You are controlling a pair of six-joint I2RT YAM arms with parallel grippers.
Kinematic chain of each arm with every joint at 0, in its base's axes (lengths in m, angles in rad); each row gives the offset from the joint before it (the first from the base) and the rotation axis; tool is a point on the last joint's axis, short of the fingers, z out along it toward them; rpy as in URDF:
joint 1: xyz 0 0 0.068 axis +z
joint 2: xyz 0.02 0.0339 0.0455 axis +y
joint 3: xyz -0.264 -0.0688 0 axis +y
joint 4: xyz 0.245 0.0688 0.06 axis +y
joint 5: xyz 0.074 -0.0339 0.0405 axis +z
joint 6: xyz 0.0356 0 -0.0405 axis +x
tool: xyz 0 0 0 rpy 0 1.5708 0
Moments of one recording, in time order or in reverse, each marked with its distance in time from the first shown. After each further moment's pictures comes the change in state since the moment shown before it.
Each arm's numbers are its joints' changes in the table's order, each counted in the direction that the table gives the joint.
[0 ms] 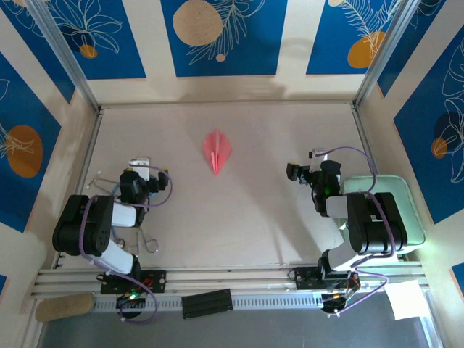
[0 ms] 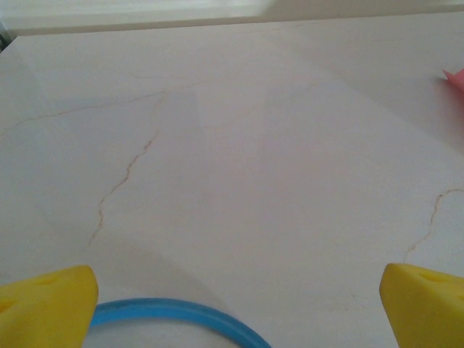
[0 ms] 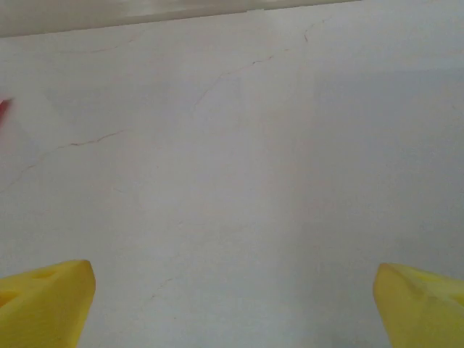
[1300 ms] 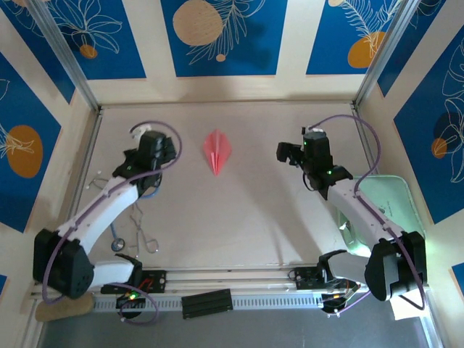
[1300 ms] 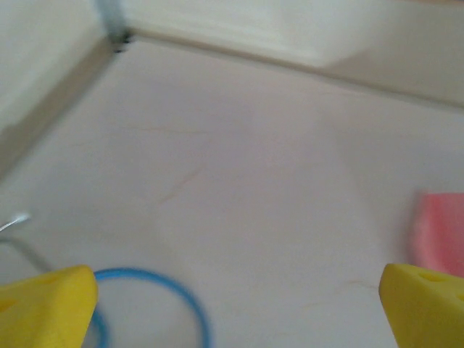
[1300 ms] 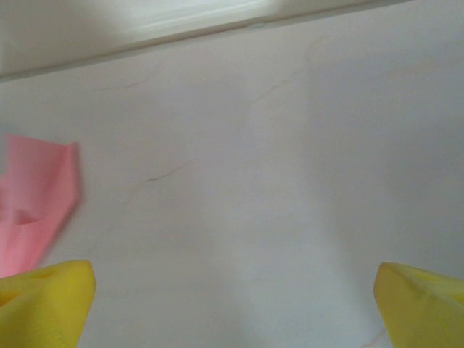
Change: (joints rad) left arm -0.333 -0.343 -0.581 1.209 0.595 -0.449; right arm 0.270 -0.320 -0.414 0.904 -0.352 0.229
